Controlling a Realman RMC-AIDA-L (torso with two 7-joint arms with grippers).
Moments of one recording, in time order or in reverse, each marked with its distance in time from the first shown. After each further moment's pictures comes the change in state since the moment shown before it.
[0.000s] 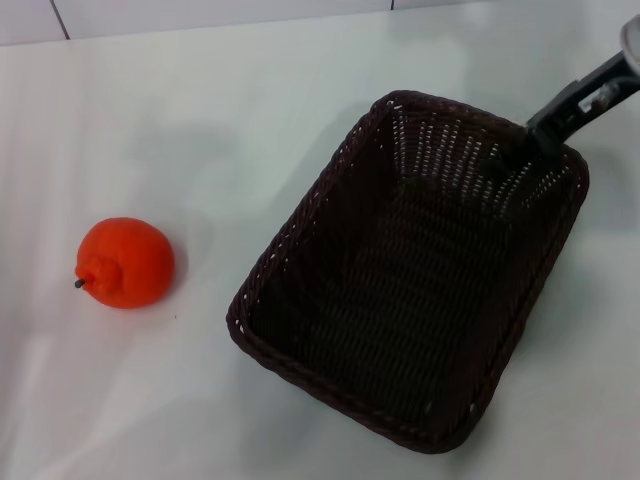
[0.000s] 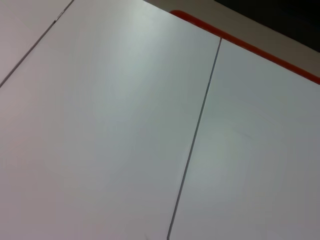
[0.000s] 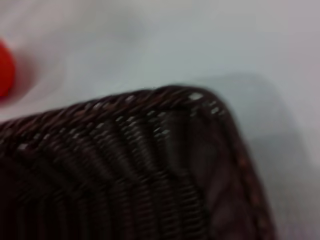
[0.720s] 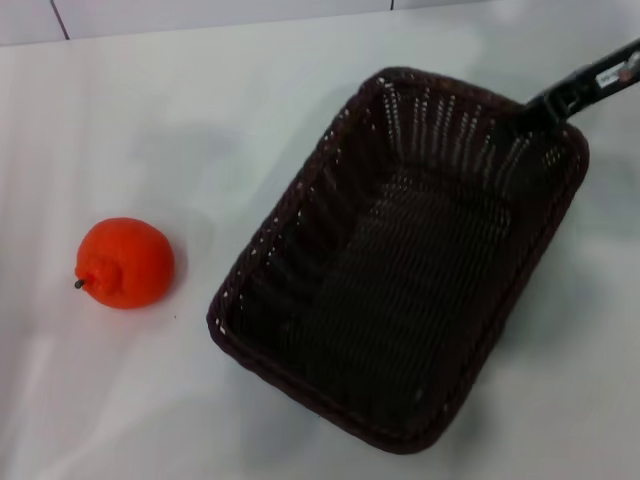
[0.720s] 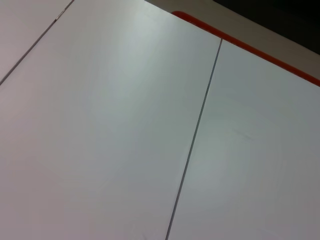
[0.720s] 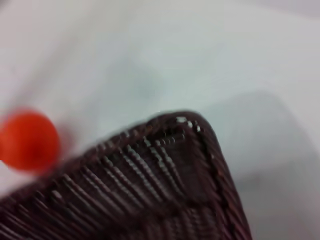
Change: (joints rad) left arm -0.006 0.001 0.000 0.012 0.000 -0.003 0.001; right arm -0.005 -0.032 0.206 0.032 0.068 0.090 -0.012
